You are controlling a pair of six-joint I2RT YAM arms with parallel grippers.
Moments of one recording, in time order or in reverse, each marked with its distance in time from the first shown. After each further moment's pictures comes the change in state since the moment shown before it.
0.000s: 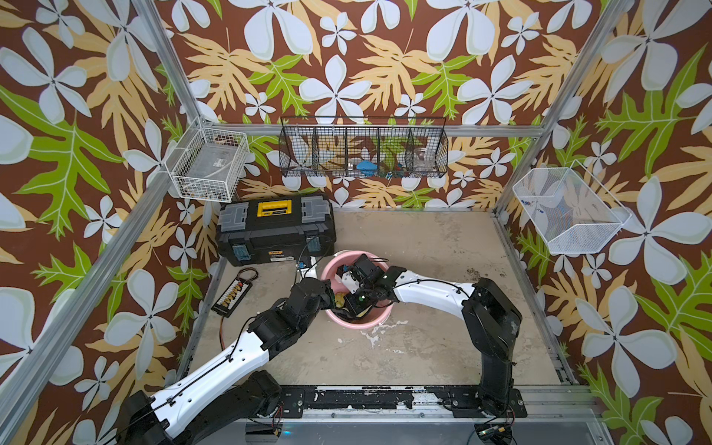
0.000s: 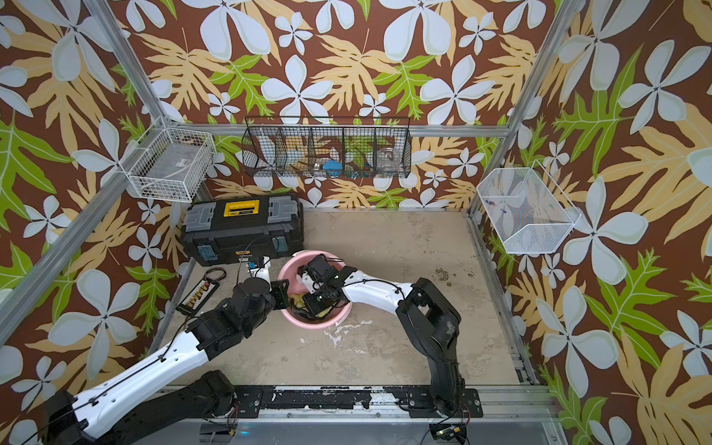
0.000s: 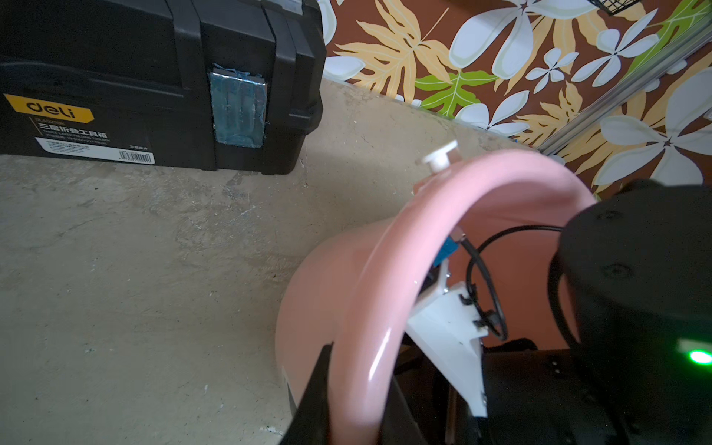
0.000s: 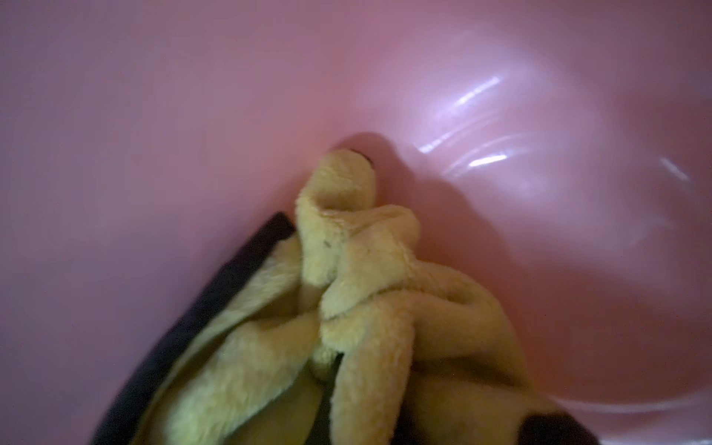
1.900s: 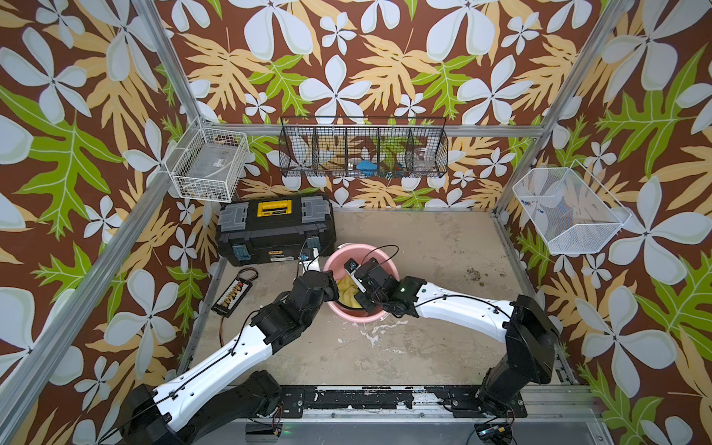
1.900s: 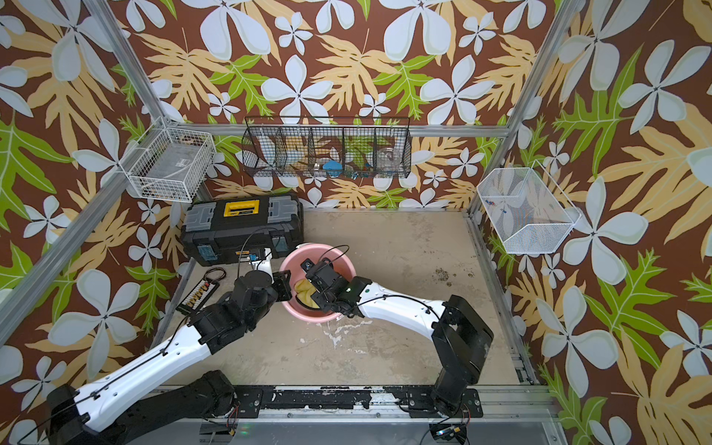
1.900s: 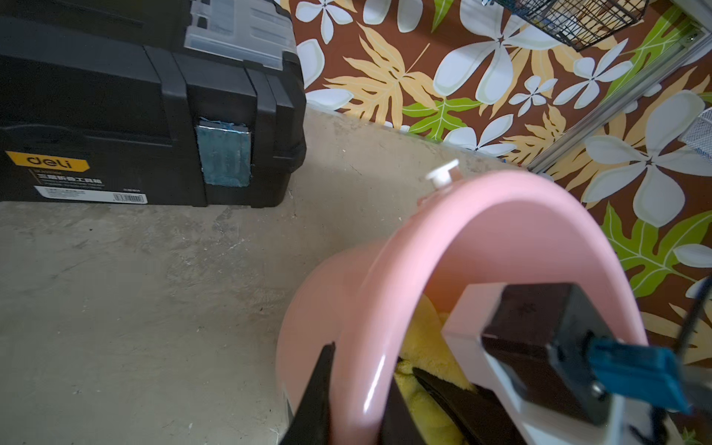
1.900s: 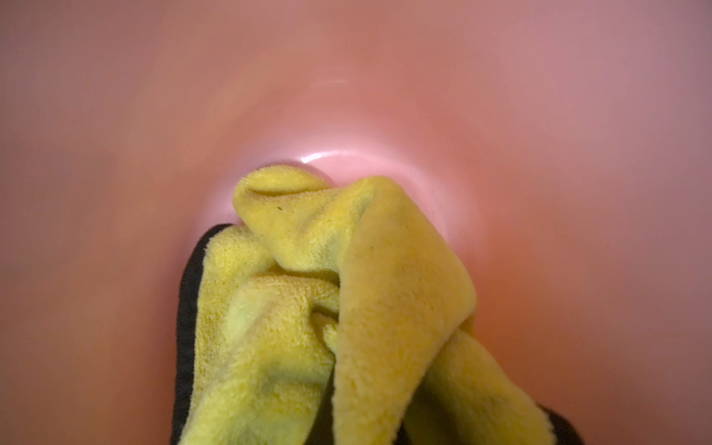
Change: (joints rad) left arm -0.006 0.088 0.108 0.014 -0.024 0.034; right arm 0.068 -0.251 -0.163 0.031 0.673 -0.299
